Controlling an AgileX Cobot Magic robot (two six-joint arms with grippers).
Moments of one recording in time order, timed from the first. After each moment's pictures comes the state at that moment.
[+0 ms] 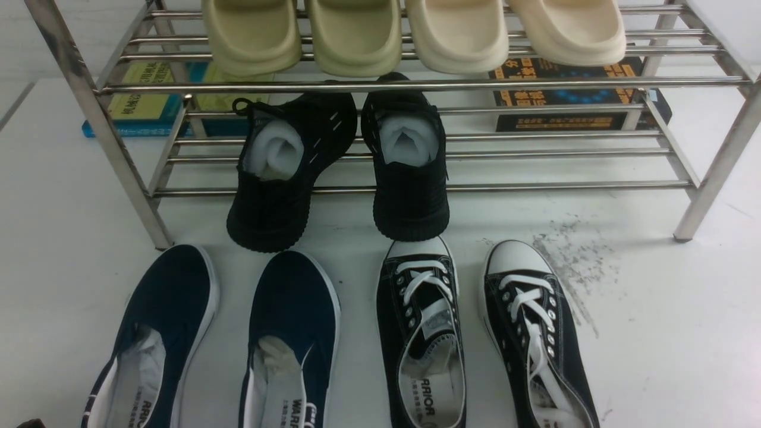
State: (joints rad) right arm 0.03 -0.01 0.01 -0.02 0.40 0.09; left arm -0.09 -0.01 0.01 0.20 0.41 -0.44
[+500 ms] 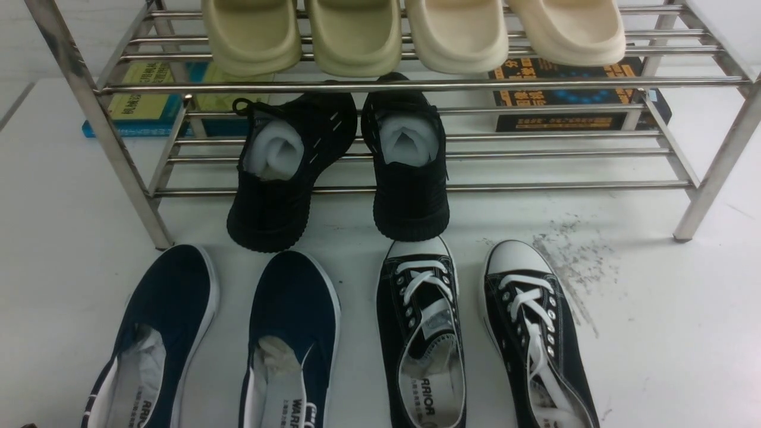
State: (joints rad) right arm 0.03 -0.01 0.01 -0.02 0.40 0.09; left arm -0.06 -0.01 0.01 0.19 0.44 -0.53
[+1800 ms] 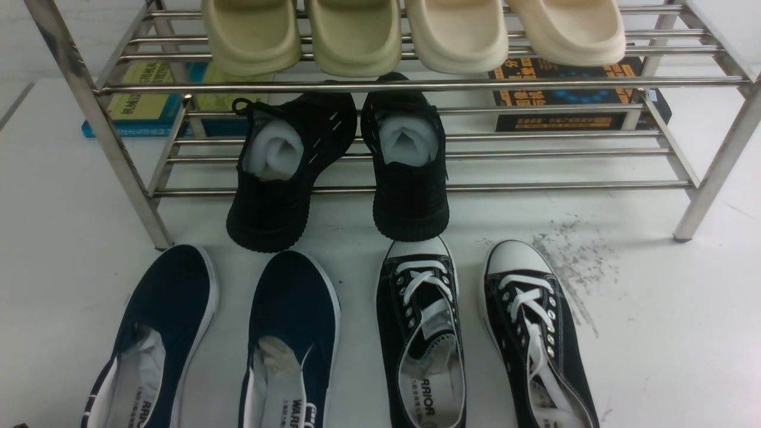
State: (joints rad) right arm 0.03 -0.01 0.01 -0.02 0.40 0.09; left arm -0.03 -0.01 0.01 0.20 0.43 -0.53
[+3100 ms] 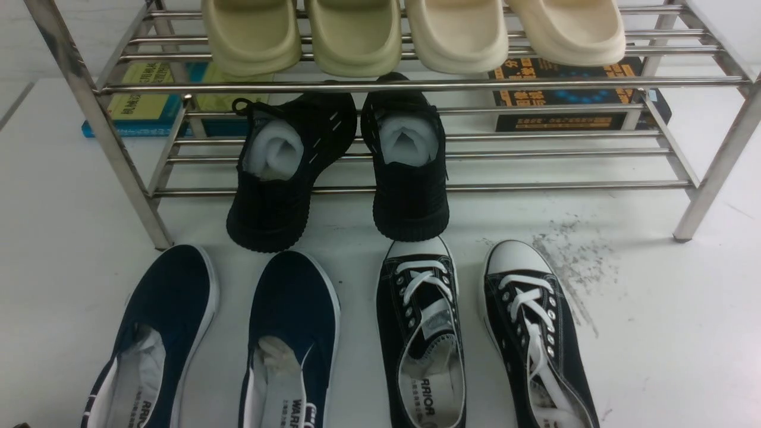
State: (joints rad) right arm 0.03 -0.01 0.01 -0.02 0.40 0.09; left arm -0.03 -0.01 0.01 0.20 0.43 -0.53
